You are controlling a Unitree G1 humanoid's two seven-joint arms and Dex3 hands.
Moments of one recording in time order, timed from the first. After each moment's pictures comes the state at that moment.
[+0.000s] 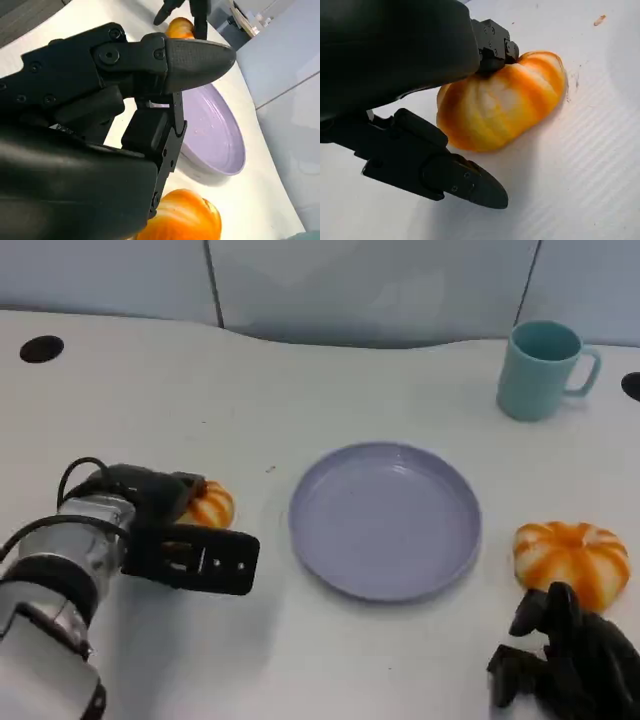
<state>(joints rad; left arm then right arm) -0.93 0.23 -0.60 1.34 0.85 -0.15 -0.03 0.08 0.01 -0.15 0.15 0.42 0.29 0.39</state>
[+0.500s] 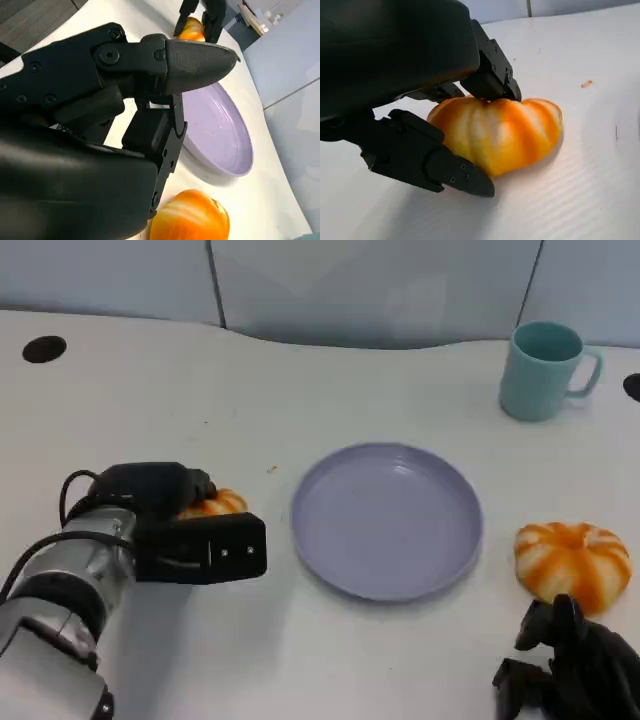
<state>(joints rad) -0.88 0.21 -0.51 1.35 0.71 -0.19 0.16 0.12 0.00 -0.14 0.09 0.42 0.31 0.38</state>
